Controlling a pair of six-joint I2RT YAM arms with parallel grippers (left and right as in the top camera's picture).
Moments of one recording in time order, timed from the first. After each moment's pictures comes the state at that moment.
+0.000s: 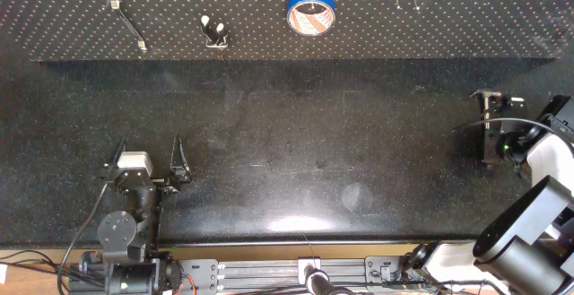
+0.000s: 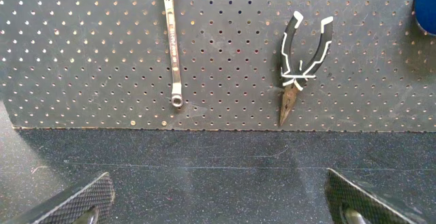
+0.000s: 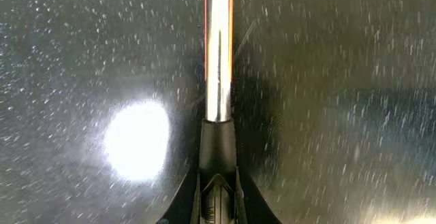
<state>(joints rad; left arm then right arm) 0.04 0.01 0.01 -0.07 0.02 -0.02 -0.72 1.63 0.90 -0.58 -0.20 -0.59</state>
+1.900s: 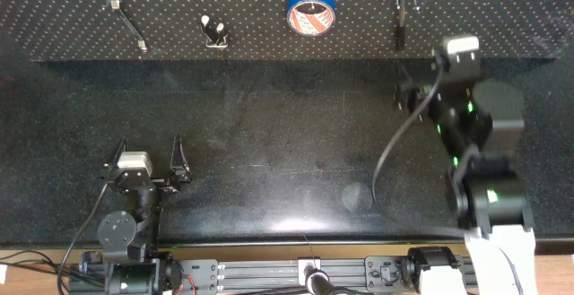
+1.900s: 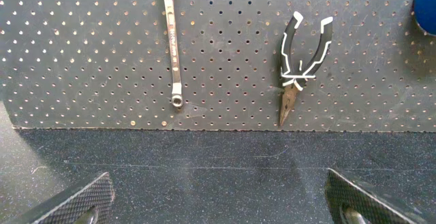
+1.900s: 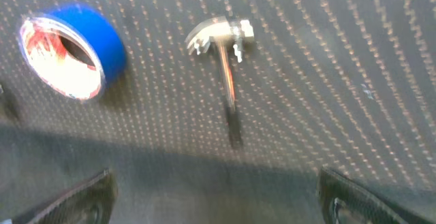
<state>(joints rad) 0.04 0.01 0.01 -0.07 0.02 -0.02 0.01 0.89 0.89 -0.41 -0.10 -0.08</state>
